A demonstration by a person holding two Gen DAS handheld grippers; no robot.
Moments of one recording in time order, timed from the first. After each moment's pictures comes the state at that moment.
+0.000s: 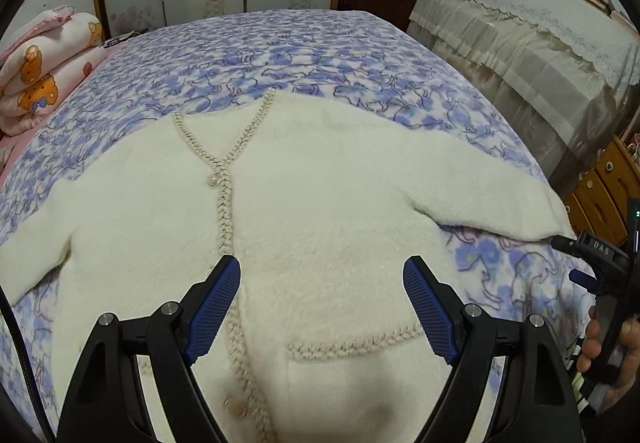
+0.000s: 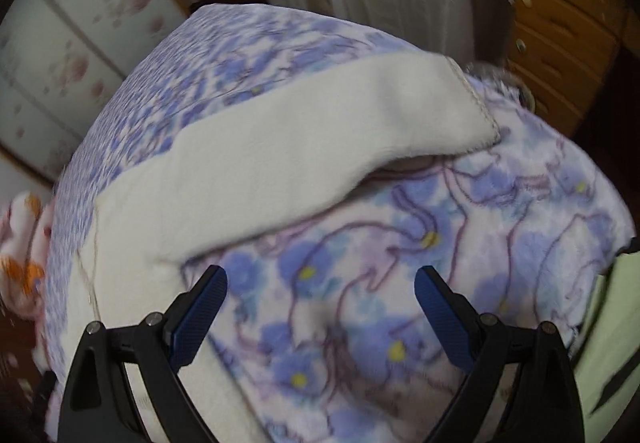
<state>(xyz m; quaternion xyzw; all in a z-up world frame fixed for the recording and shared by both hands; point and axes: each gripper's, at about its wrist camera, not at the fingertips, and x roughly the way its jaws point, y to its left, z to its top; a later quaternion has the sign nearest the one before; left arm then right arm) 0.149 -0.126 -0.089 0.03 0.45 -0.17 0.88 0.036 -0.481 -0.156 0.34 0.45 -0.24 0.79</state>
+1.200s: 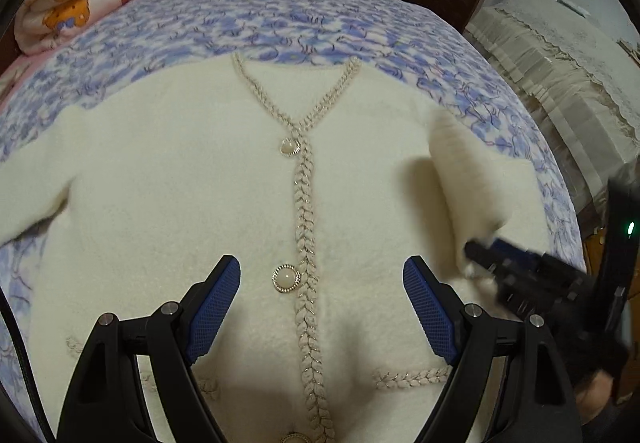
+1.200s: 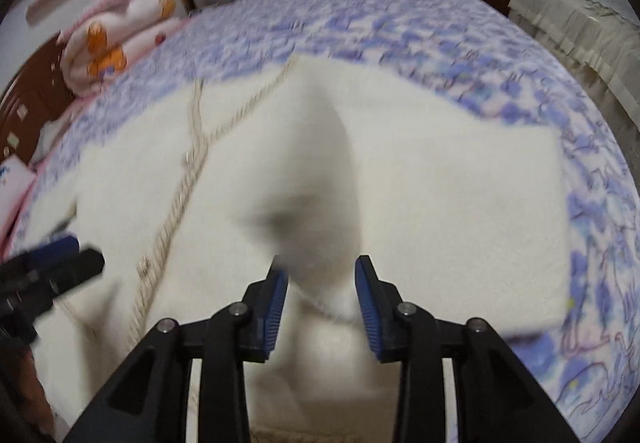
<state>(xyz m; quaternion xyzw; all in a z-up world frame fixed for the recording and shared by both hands) 0.218 -0.043 -0.154 -0.07 0.50 -0.12 0.85 0.208 -0.242 -0.177 0.05 0.50 0.05 0.87</state>
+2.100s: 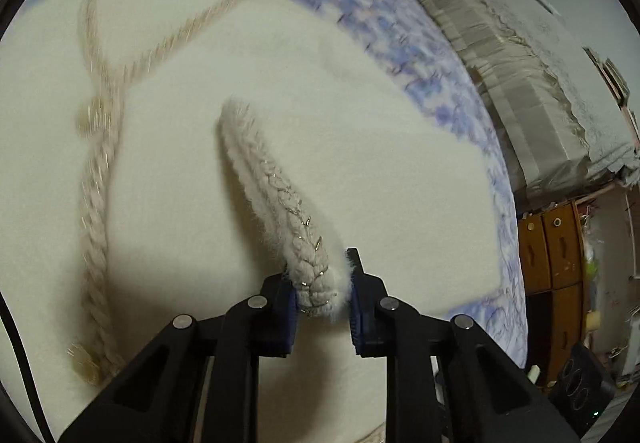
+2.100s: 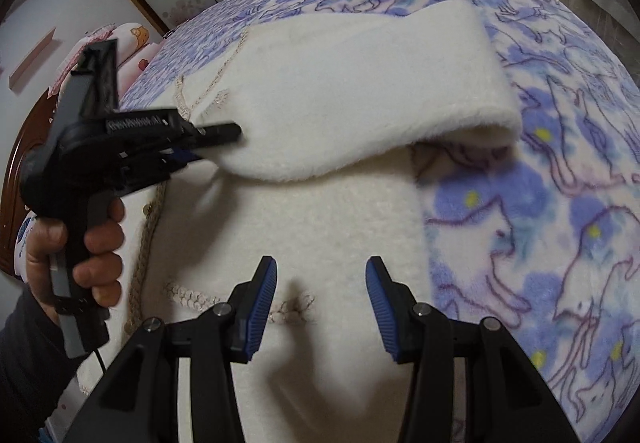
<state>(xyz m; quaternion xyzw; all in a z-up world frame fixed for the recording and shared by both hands) 0.293 -0.149 -0.208 -0.14 0.56 -0.25 0.78 0.122 -0.299 -0.195 0.18 0.51 0.03 0.84</state>
